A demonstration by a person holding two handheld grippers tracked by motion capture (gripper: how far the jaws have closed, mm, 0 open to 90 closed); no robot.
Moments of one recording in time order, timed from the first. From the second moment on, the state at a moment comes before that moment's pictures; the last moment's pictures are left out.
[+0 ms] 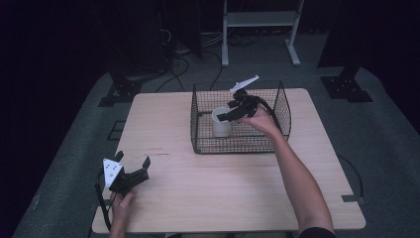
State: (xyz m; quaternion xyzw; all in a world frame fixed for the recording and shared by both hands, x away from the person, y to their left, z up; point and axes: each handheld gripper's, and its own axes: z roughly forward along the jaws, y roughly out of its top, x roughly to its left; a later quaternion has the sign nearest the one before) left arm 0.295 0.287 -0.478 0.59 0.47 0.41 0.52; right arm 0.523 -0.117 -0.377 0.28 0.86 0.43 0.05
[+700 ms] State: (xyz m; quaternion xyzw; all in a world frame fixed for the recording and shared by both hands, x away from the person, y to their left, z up) left arm 0.295 0.286 -0.478 0.59 0.46 0.41 0.52; right arm 0.476 -0.149 -0.356 0.26 0.84 0.47 0.05
